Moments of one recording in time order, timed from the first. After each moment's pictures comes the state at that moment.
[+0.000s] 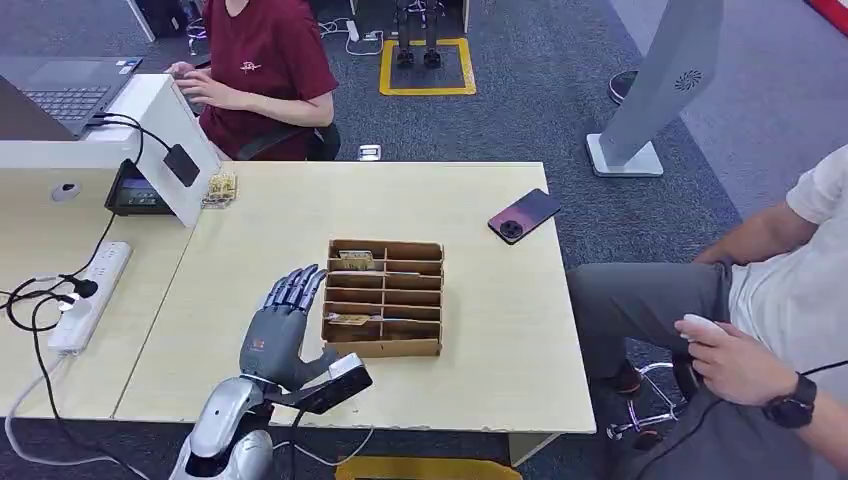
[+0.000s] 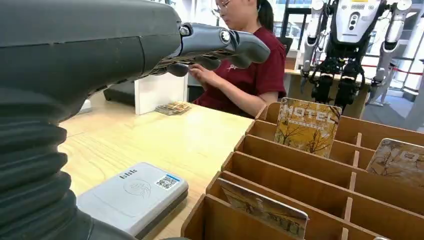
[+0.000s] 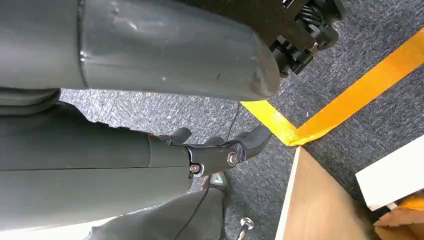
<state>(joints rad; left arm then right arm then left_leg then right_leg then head) -0.05 -0.10 -0.32 -1.41 -1.28 0.16 -0.15 -0.08 0.23 -0.43 -0.29 1.43 -0.14 -0.17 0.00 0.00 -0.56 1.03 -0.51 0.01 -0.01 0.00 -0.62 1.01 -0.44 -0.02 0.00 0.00</state>
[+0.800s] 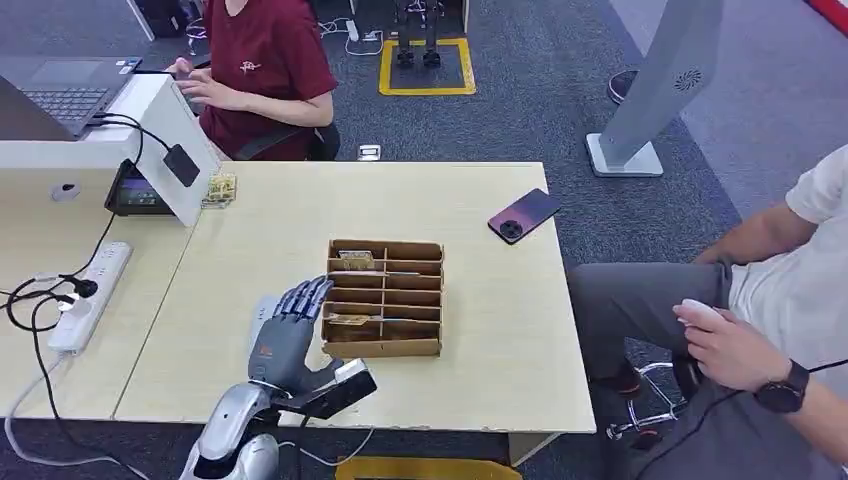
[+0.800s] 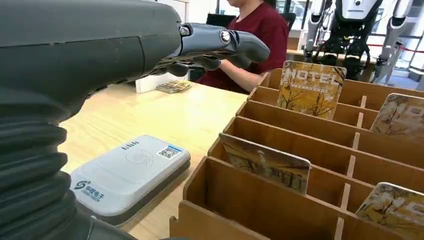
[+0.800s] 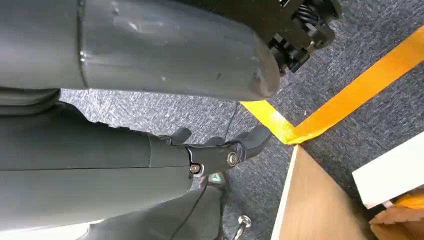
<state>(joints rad) -0.05 -0.11 -0.32 -1.34 -1.26 0.16 -0.15 -0.08 0.23 -0.43 -0.29 1.44 -0.14 -0.17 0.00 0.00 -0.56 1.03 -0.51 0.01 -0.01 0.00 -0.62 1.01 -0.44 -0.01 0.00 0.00</state>
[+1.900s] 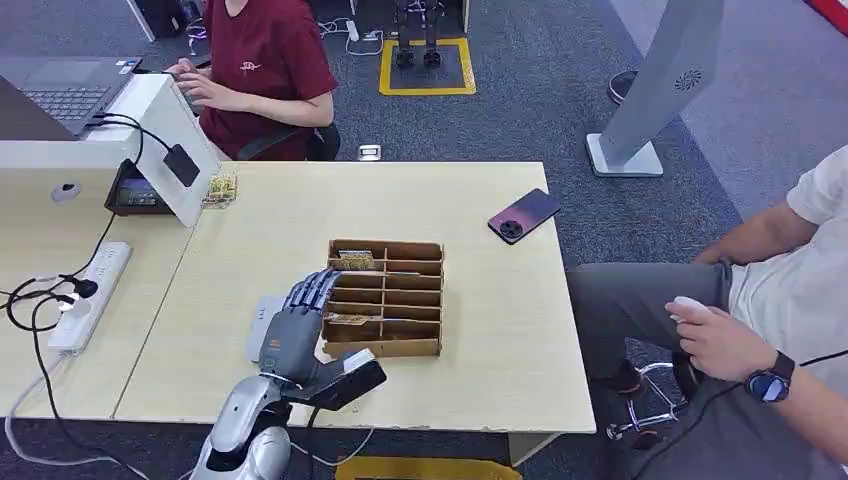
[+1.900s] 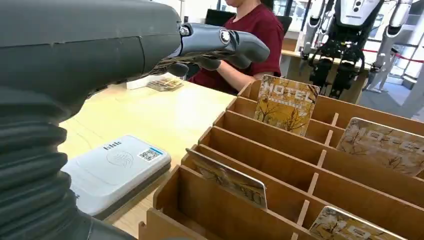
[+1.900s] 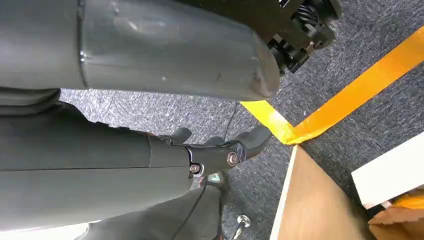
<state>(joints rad) -0.07 -0.16 -0.32 -1.33 -1.24 0.16 -0.15 -0.08 0.23 -0.43 -0.29 1.45 -0.14 -0.17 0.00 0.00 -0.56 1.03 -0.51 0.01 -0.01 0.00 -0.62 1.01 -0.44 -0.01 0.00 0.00</state>
